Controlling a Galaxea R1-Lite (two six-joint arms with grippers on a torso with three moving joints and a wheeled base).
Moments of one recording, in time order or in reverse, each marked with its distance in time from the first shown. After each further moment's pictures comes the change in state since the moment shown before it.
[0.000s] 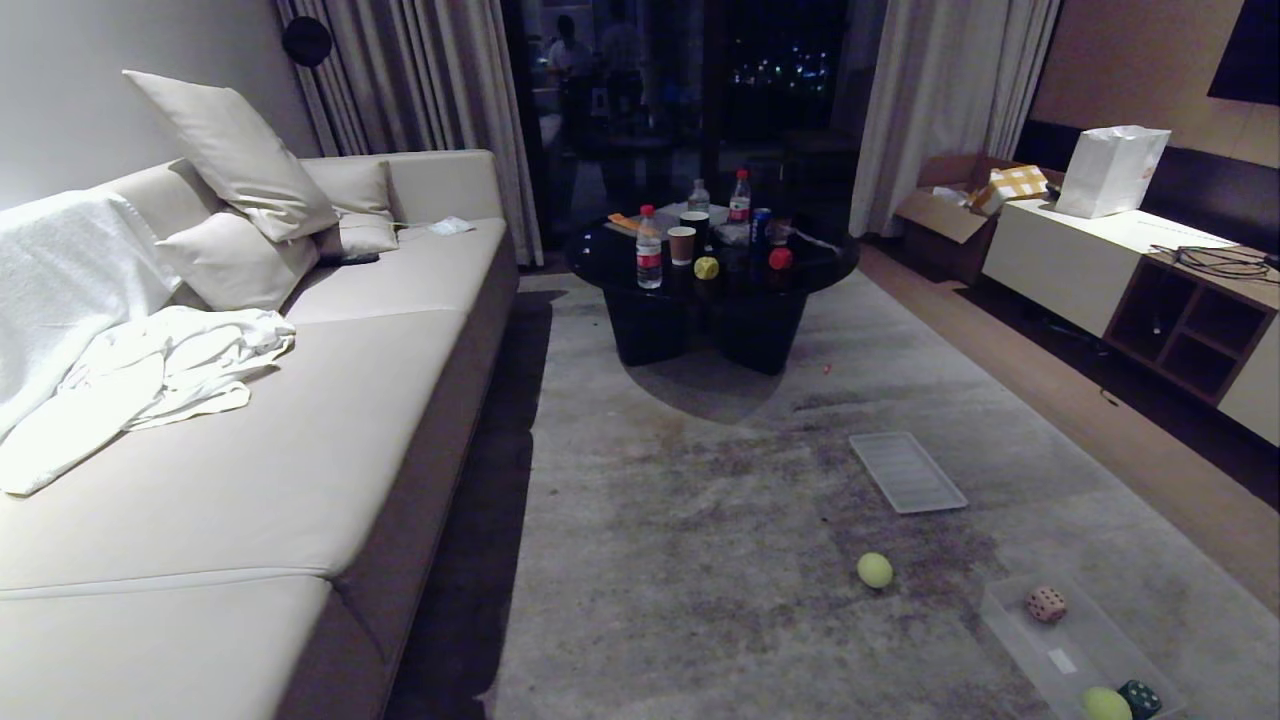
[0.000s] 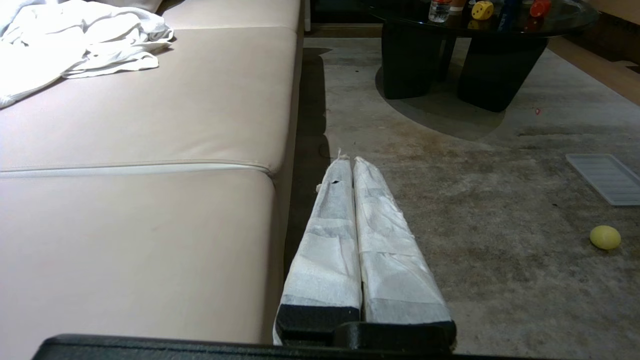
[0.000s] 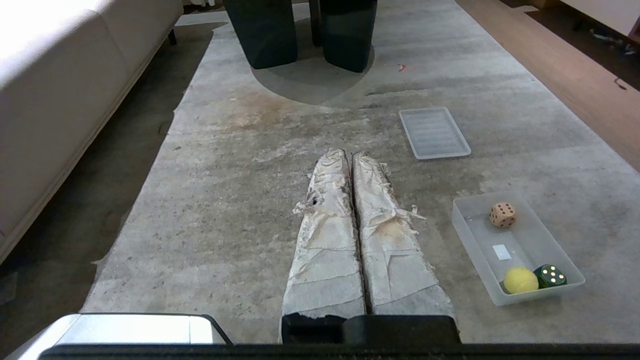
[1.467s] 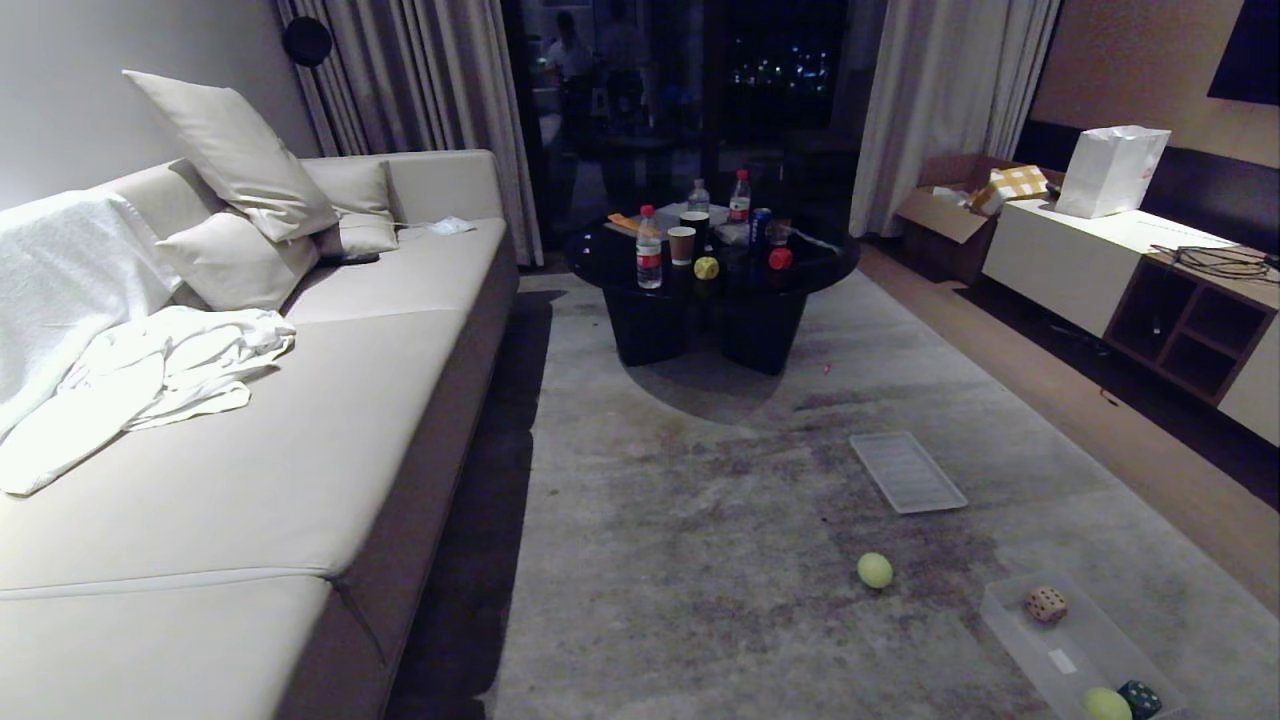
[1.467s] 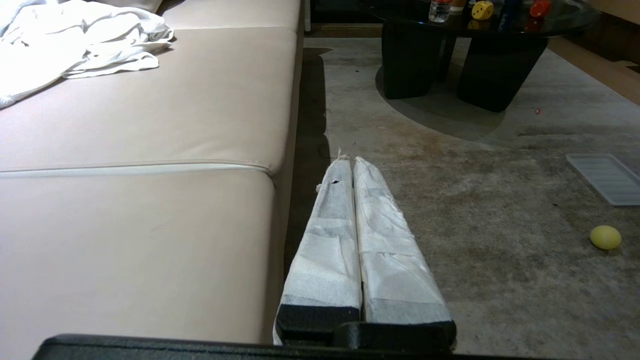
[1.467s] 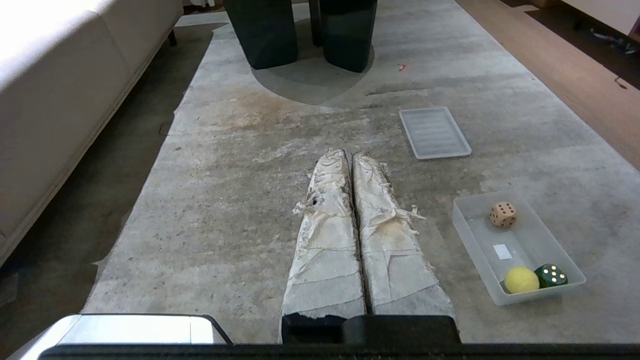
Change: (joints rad) left arm 0.000 0.000 0.000 0.000 0.000 0.000; right arm 0.000 0.000 0.000 0.000 0.000 0.003
